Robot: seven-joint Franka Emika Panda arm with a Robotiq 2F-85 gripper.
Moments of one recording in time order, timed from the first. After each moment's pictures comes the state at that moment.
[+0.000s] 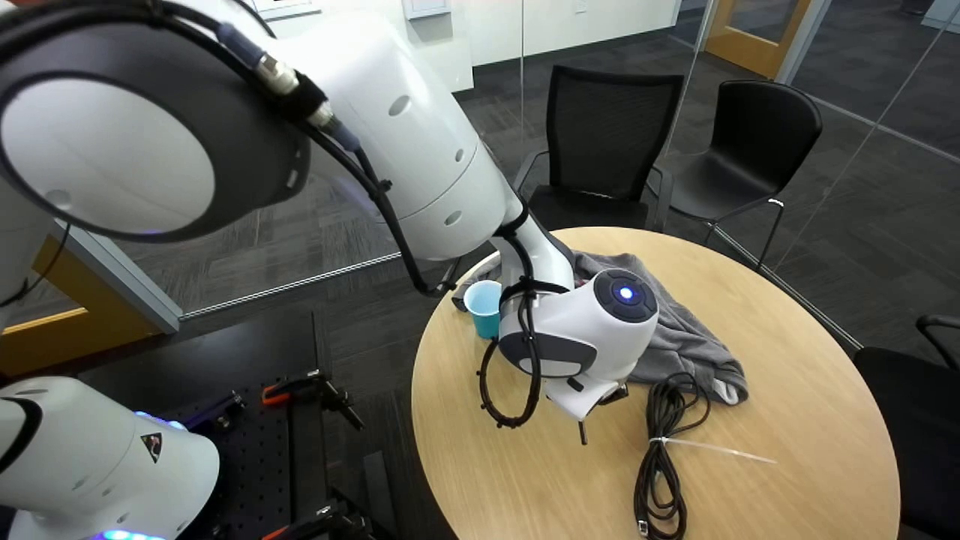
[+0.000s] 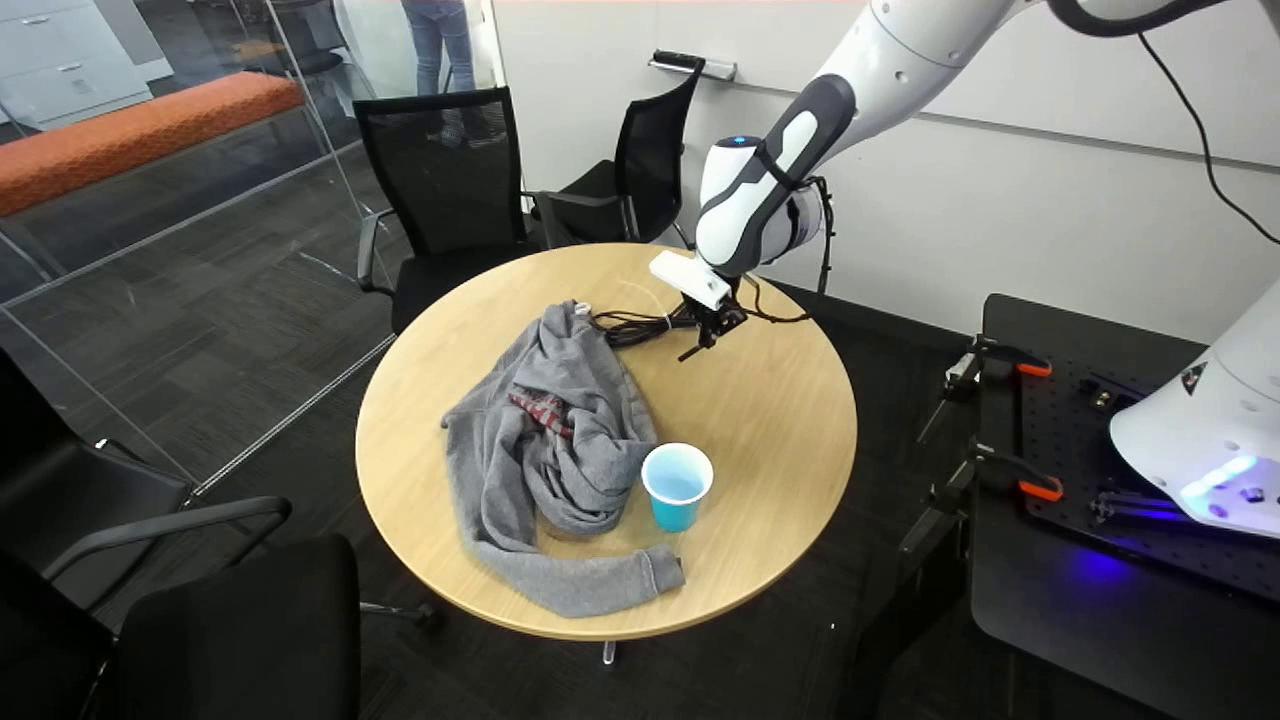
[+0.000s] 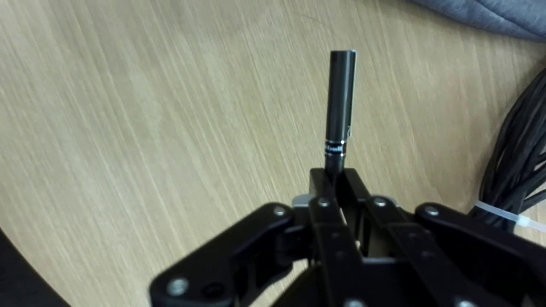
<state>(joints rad) -0.02 0.89 -0.11 -1.84 0.41 2.72 1.47</state>
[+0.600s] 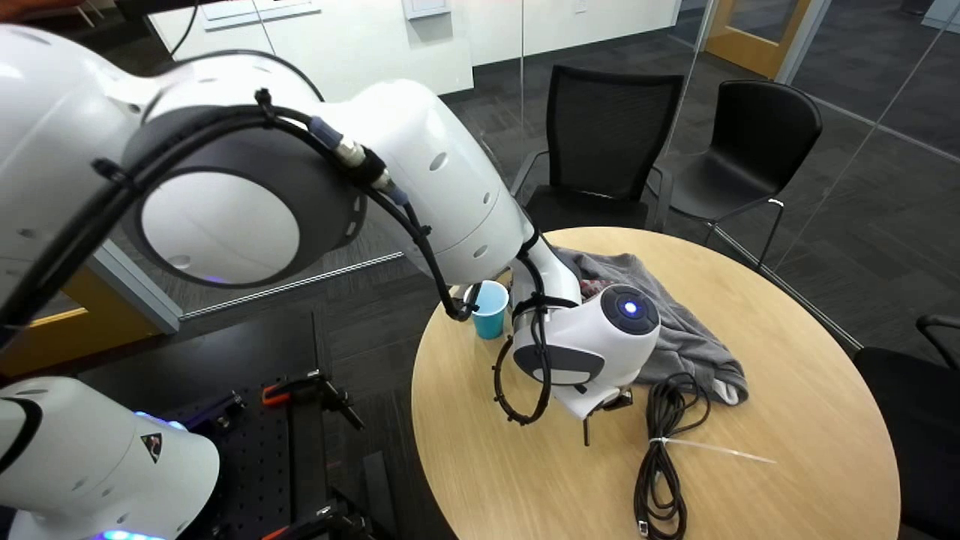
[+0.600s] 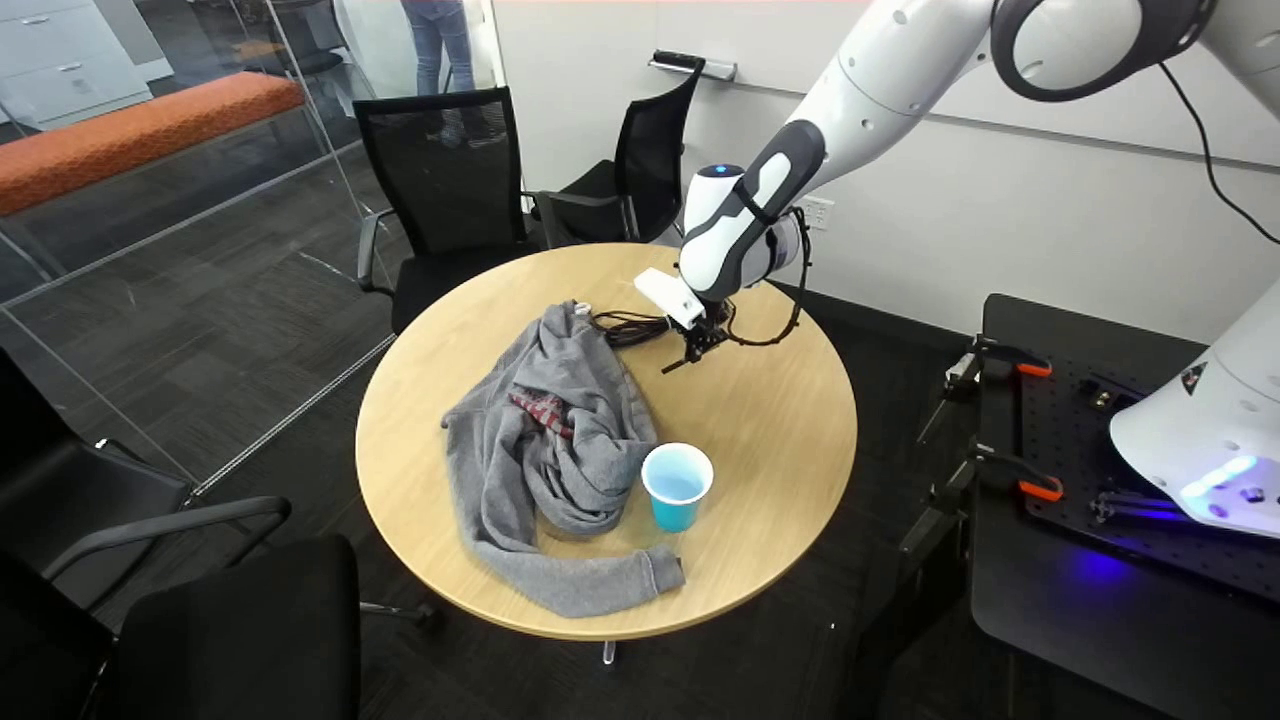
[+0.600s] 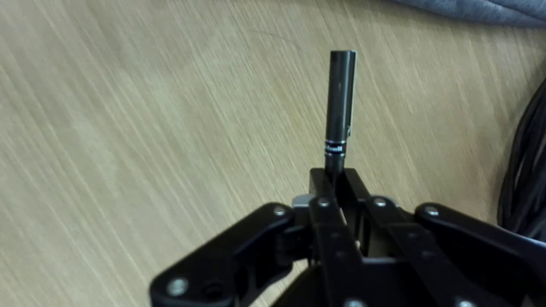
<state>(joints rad) -0.02 1.04 -0.11 -1.69 0.41 2.72 1.61</state>
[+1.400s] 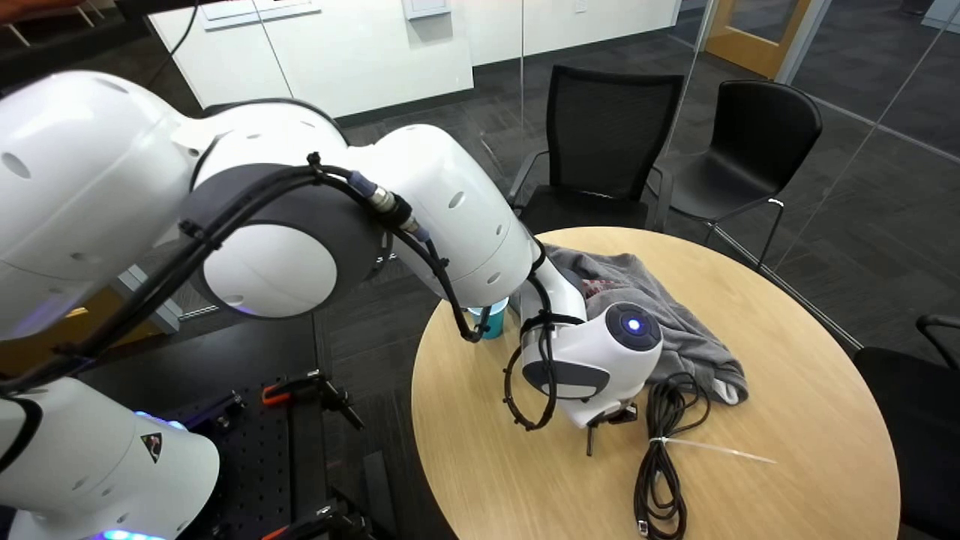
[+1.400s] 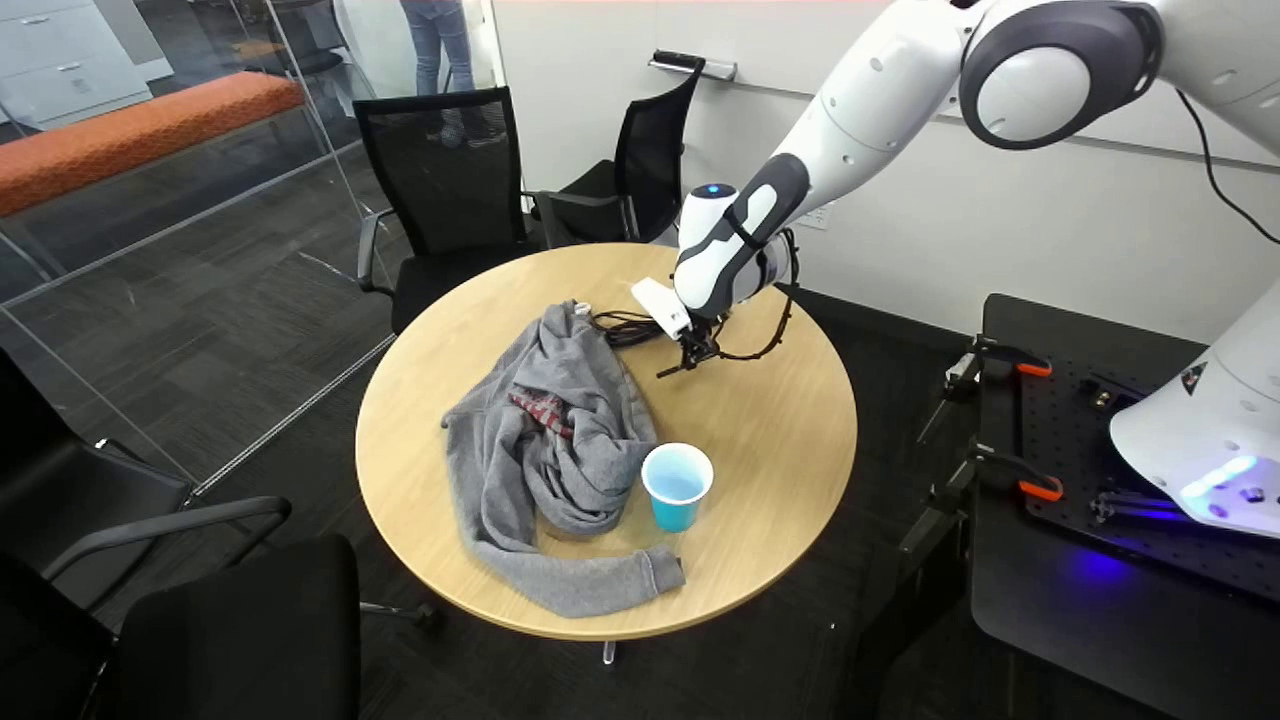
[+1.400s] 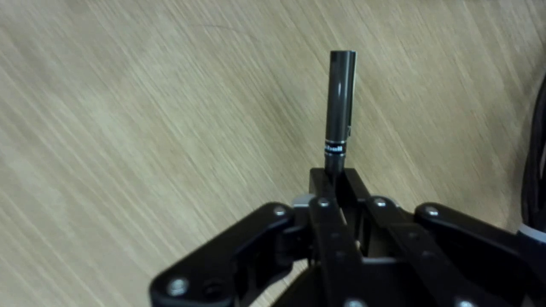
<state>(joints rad) -0.01 1.15 -0.12 -1.57 0.40 2.72 1.73</state>
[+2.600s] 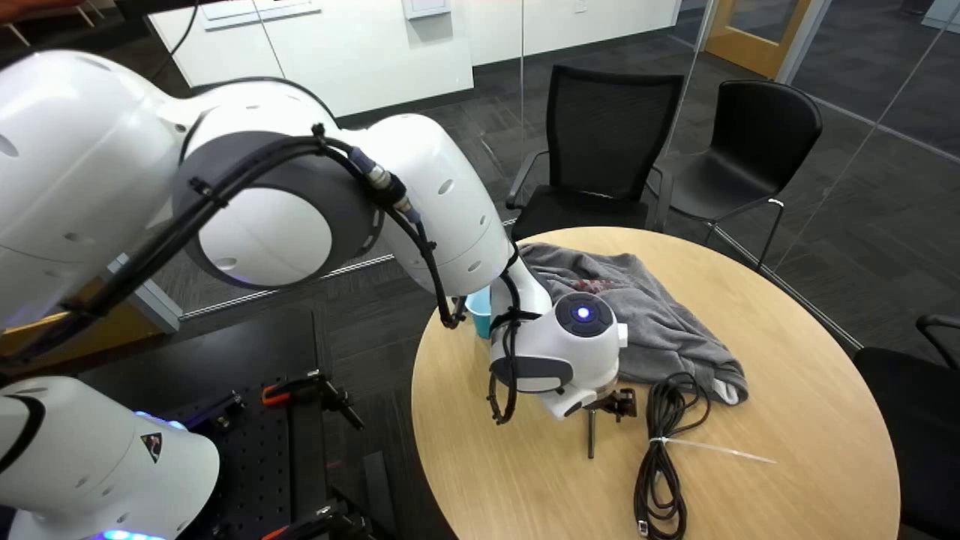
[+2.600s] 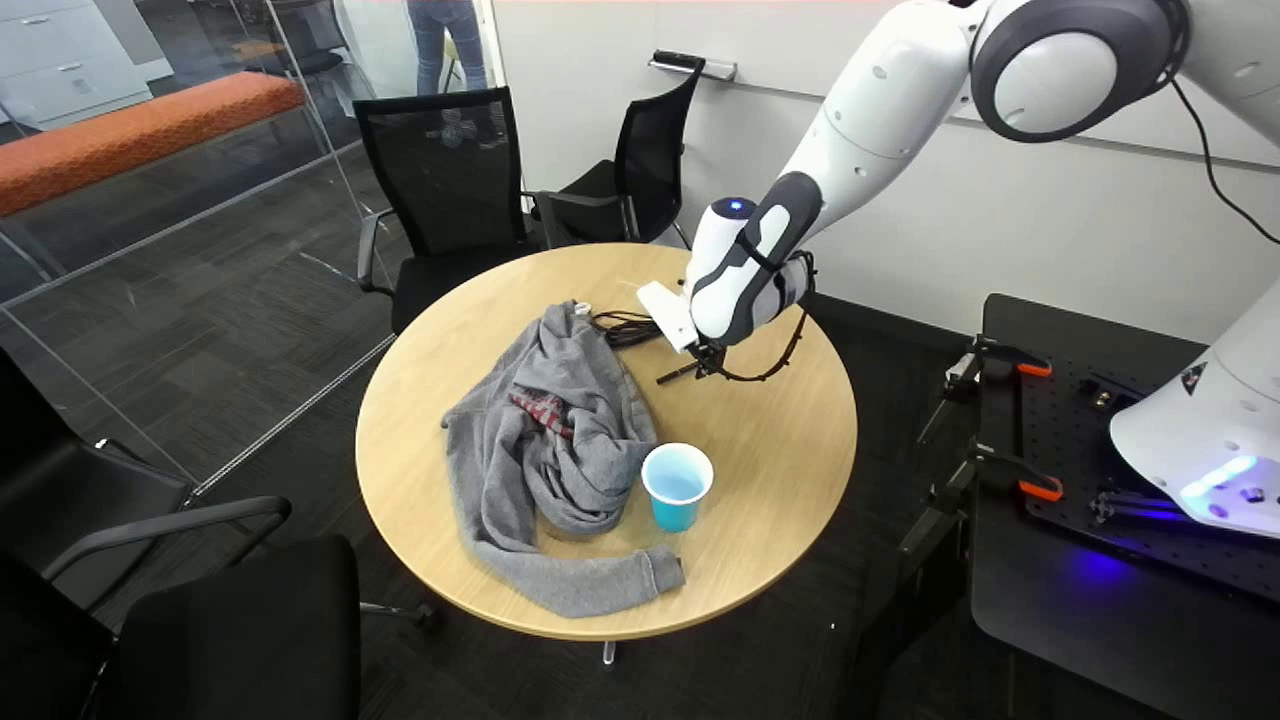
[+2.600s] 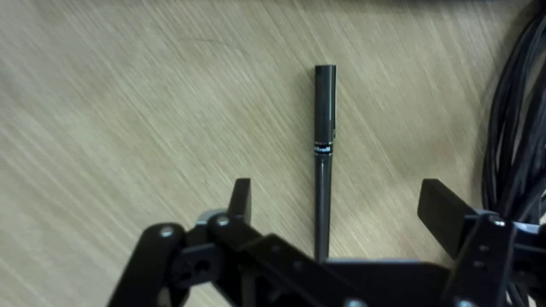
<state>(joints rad) 0.04 1.11 -0.12 -1.73 0.41 3.01 1.76</state>
